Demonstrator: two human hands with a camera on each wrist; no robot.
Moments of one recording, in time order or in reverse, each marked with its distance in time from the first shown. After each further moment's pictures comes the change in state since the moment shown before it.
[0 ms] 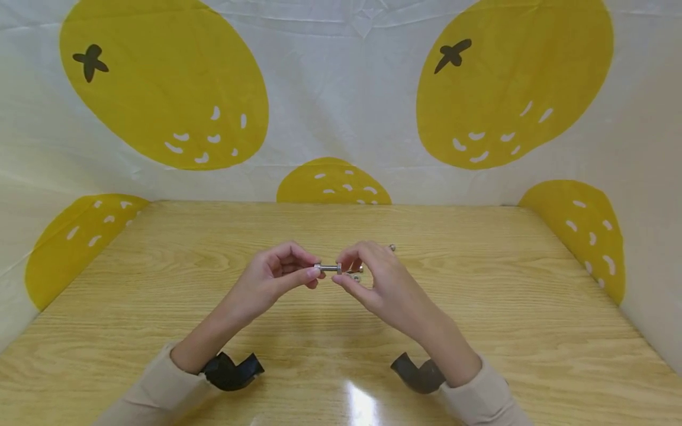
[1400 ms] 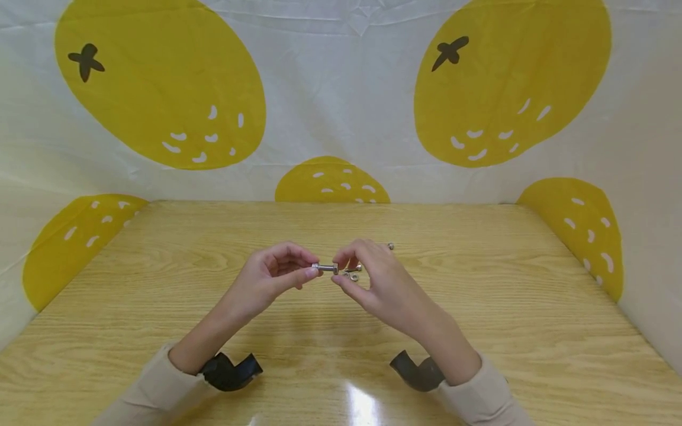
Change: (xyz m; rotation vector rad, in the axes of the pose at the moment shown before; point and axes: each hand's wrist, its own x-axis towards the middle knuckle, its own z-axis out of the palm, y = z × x) left_hand -0.001 0.000 0.001 0.097 0.043 -0.019; right_hand 0.001 -0.002 -0.004 0.000 -0.037 -0.045
